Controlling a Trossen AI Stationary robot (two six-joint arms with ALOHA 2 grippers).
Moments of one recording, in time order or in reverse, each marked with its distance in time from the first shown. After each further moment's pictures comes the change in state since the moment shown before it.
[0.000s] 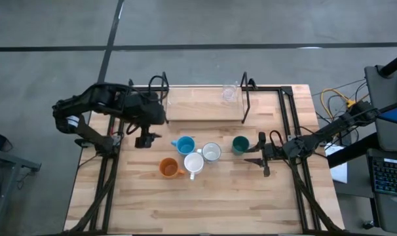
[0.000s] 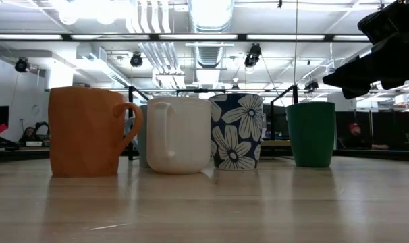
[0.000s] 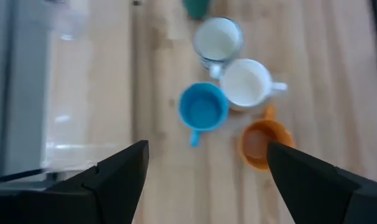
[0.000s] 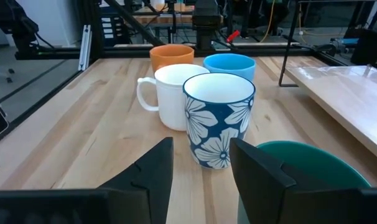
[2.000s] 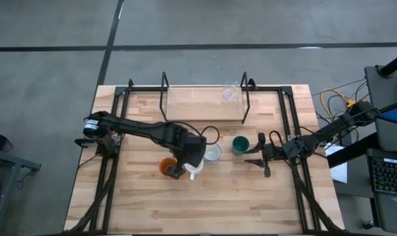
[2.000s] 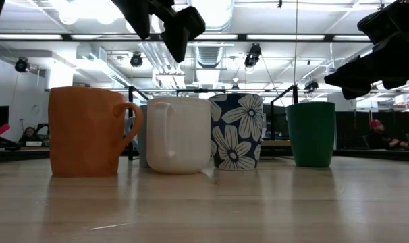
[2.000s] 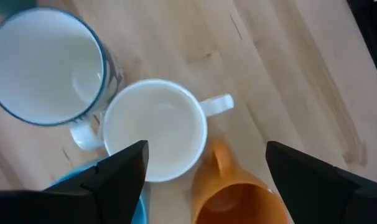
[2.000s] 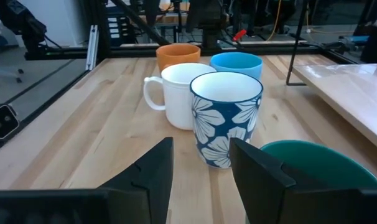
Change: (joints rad) left arm -0.103 0.325 -0.331 0.451 0.261 0.266; right arm 0.000 0.000 0.000 -0.001 -0.026 0.010
